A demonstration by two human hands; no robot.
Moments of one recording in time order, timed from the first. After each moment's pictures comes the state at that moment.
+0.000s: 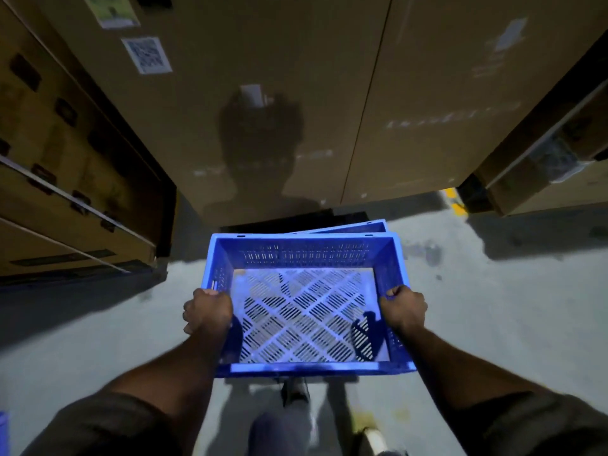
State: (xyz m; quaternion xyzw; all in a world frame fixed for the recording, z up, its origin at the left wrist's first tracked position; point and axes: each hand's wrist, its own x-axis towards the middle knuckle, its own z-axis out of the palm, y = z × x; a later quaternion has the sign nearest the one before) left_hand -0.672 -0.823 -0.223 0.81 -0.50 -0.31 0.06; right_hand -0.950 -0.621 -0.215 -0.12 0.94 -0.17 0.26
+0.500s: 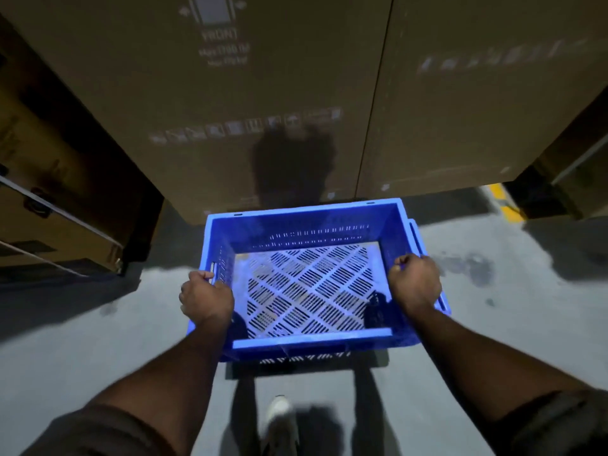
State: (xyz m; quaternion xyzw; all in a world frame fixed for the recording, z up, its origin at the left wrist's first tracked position) left_hand -0.758 -0.876 -0.458 0.77 -0.57 -0.19 0.20; right_hand -1.060 -0.717 -0.452 -0.18 0.95 -0.23 0.11
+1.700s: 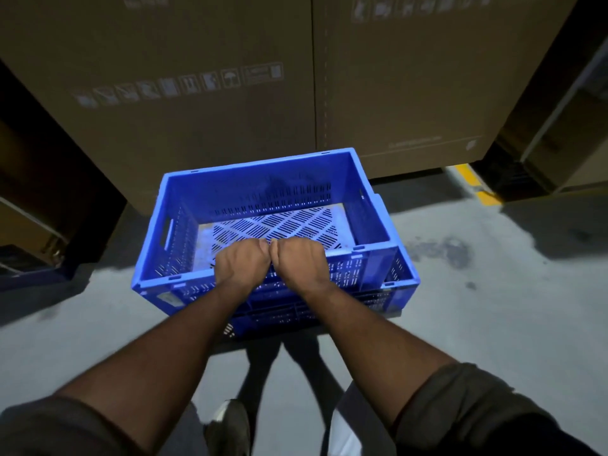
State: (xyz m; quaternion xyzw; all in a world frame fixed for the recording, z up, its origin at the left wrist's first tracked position) left_hand -0.903 -0.788 -0.535 0.54 -0.84 0.00 0.03; right_hand -0.999 -0.721 -0.543 -0.57 0.80 -0.11 -0.14
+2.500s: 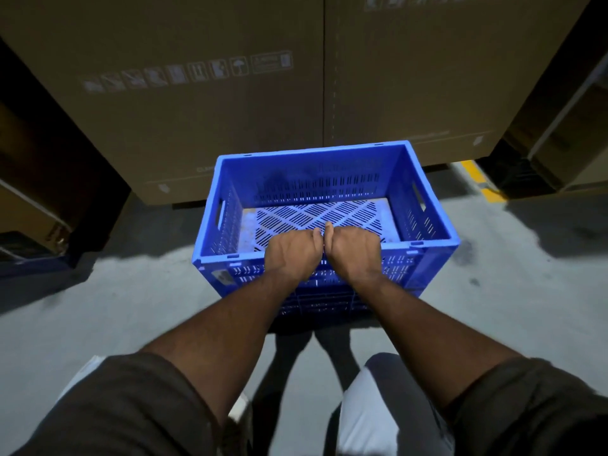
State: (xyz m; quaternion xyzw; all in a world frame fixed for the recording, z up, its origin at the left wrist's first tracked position) left_hand -0.958 -0.749 -0.535 0.43 -0.90 0.00 0.04; right_hand -1.054 -0.688 -0.548 -0.47 0.87 -0.10 -0.11
